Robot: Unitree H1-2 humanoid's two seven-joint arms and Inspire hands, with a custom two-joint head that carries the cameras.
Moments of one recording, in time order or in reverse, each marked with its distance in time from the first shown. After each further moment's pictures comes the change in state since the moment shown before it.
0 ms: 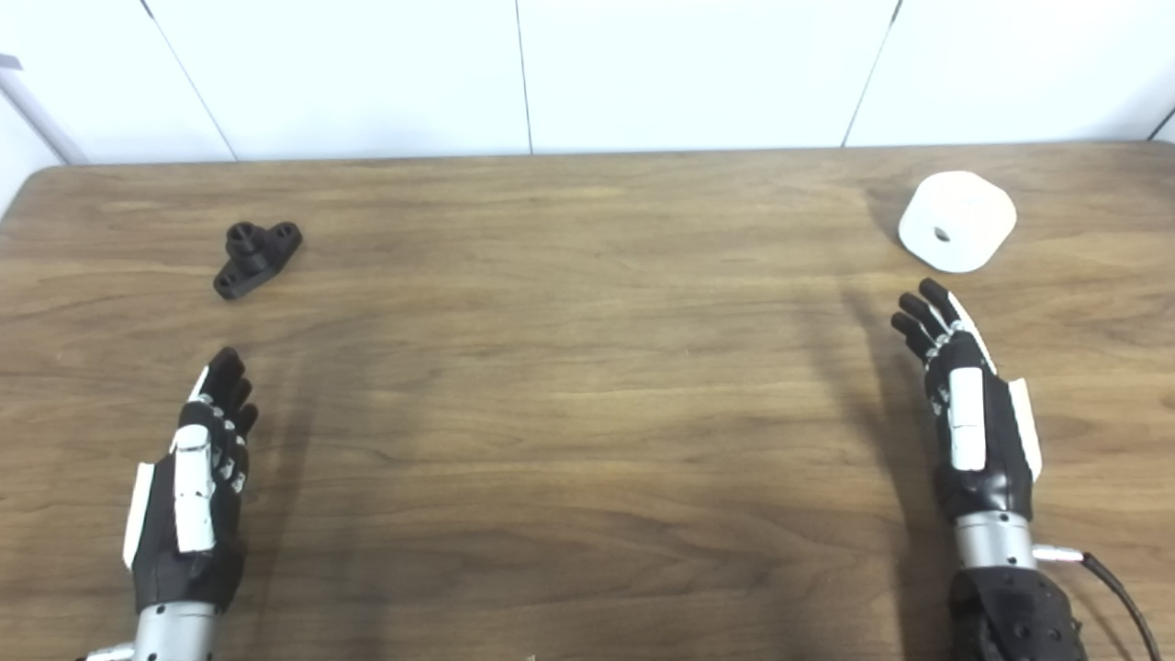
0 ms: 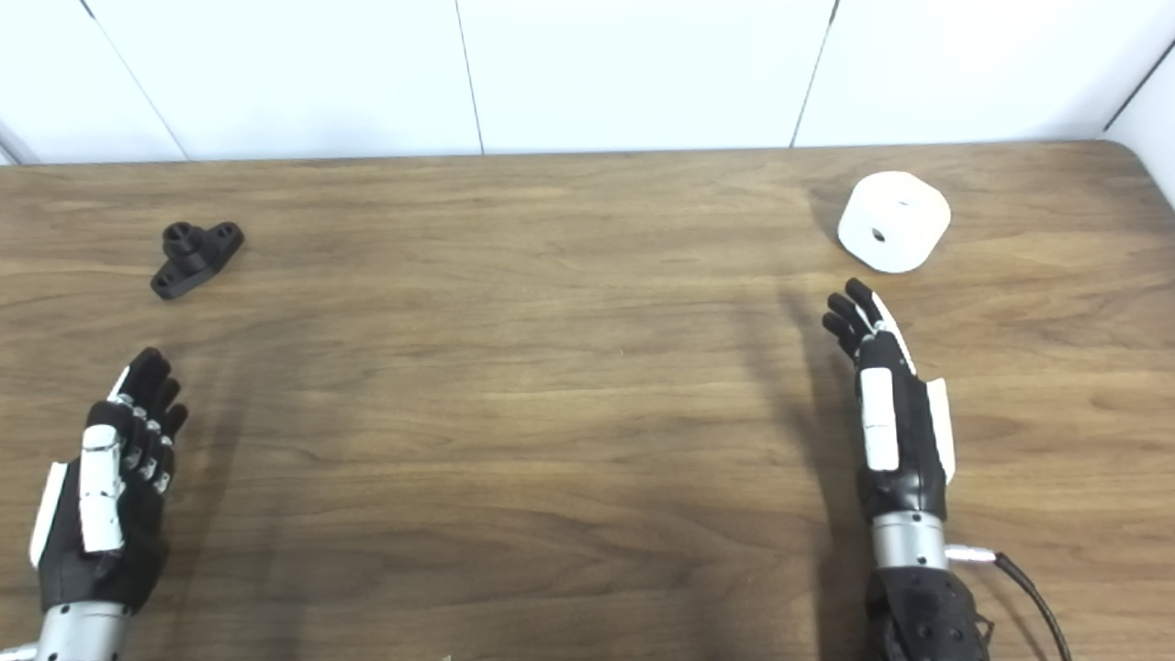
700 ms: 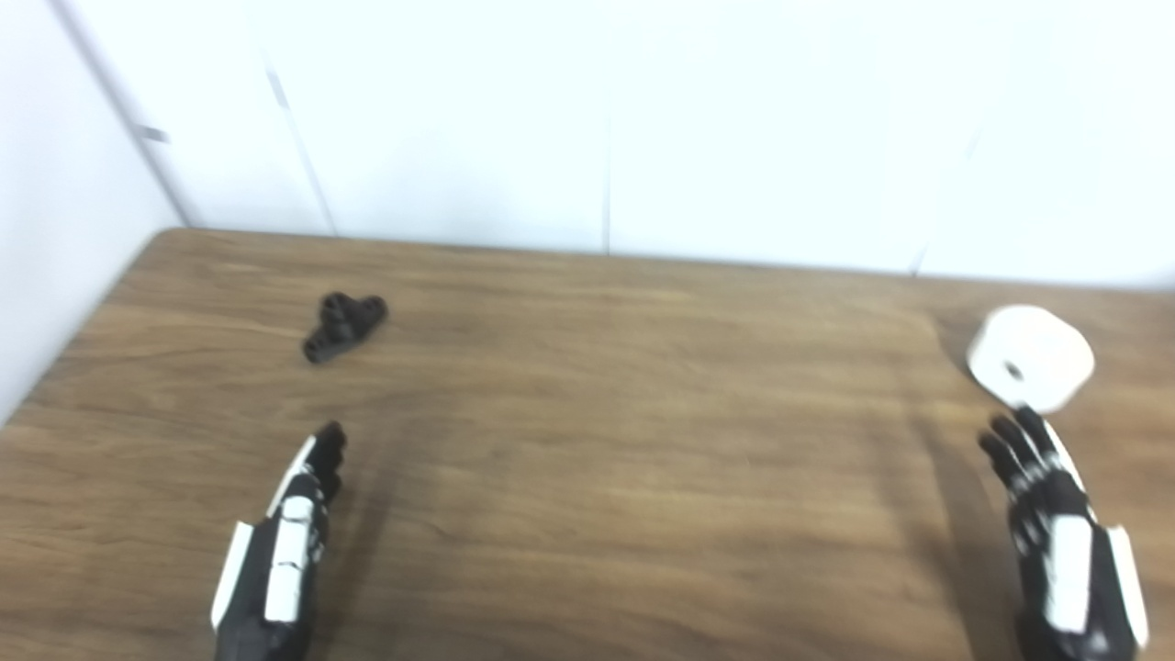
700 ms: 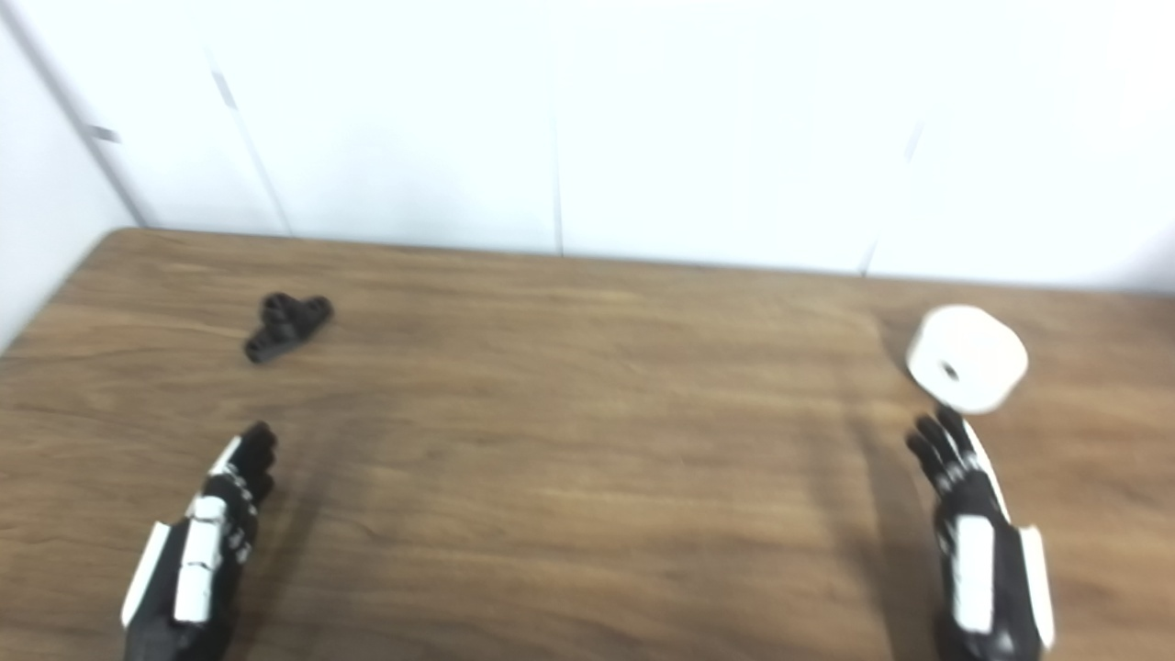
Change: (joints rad) left arm 0.028 -0.024 -0.064 0.066 0.087 -0.129 0.018; right arm -0.007 -0.016 -0.035 0.050 0.076 -0.123 0.065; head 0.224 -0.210
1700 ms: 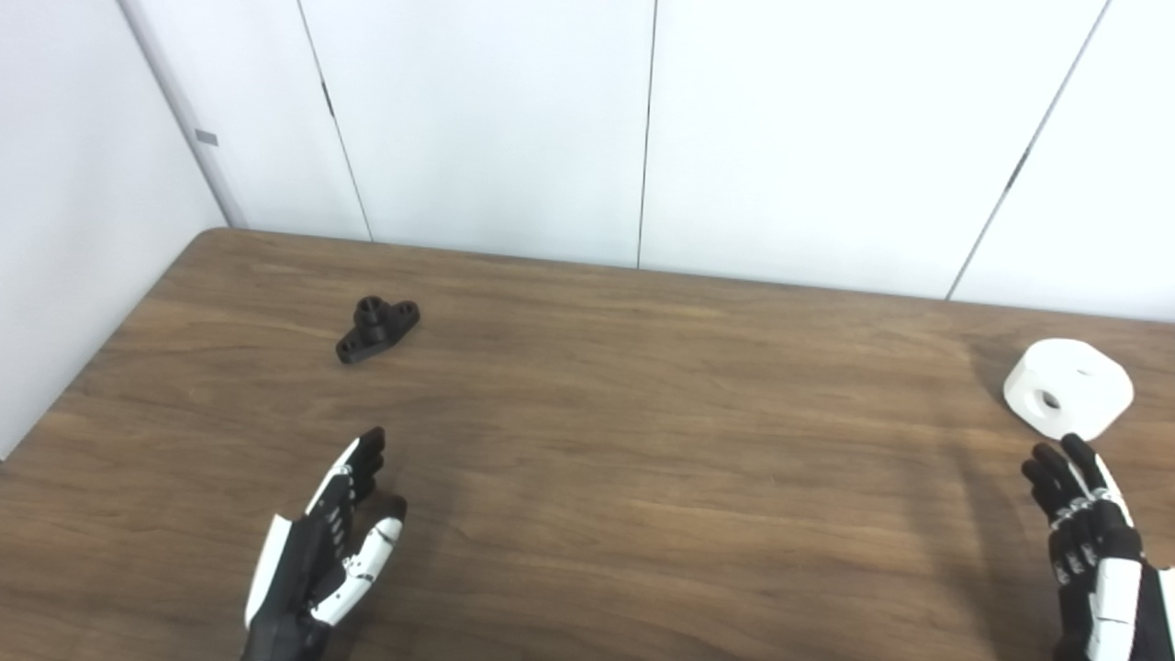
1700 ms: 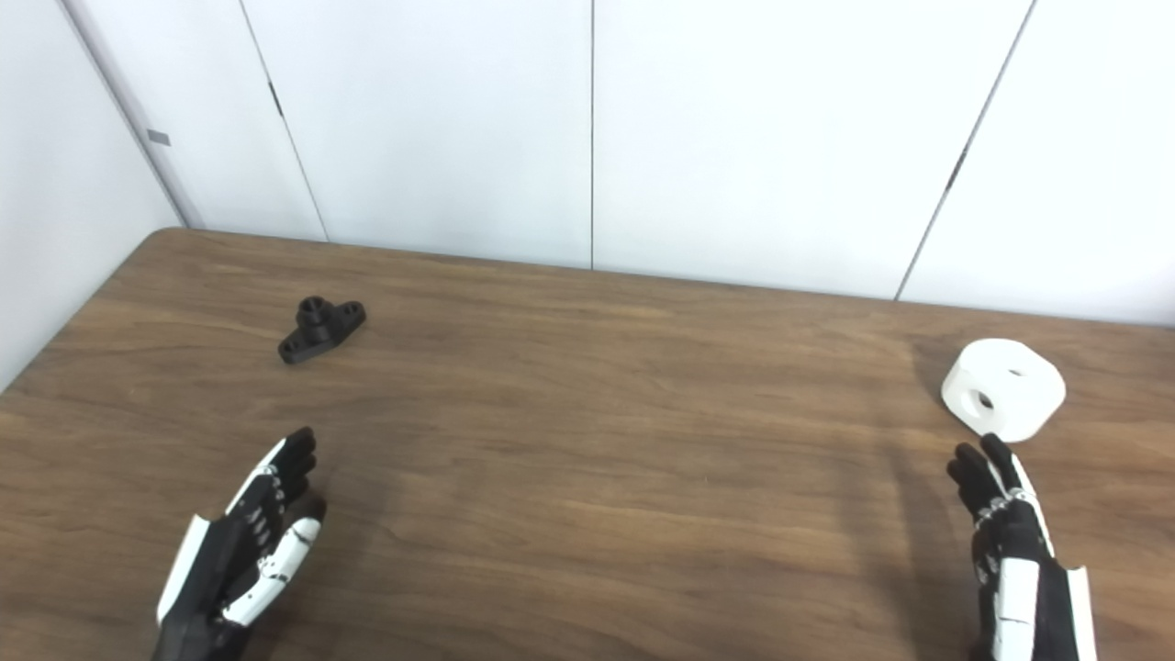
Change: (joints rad) left arm -0.014 0.035 0.011 -0.053 0.212 0.006 0.044; right arm -0.004 -0.002 -0.009 0.010 0.005 -0.013 0.013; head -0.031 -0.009
